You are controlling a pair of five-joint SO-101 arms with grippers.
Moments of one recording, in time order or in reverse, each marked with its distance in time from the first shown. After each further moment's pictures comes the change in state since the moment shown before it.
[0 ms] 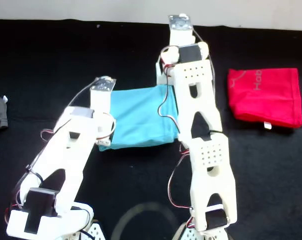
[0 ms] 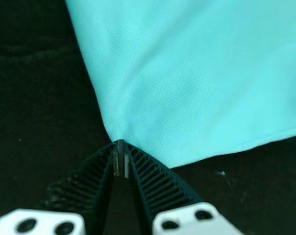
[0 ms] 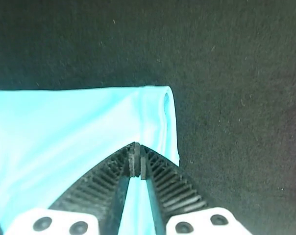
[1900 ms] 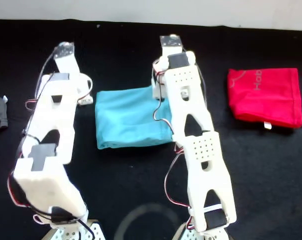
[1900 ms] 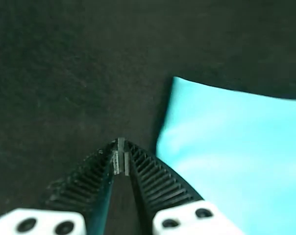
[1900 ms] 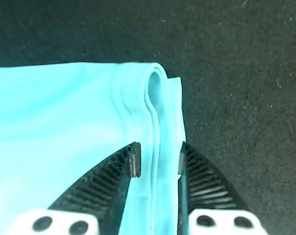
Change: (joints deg) left arm -13.5 26.9 -33.2 -2.5 10.5; right arm -1.4 10.5 -1.2 0.4 -0.6
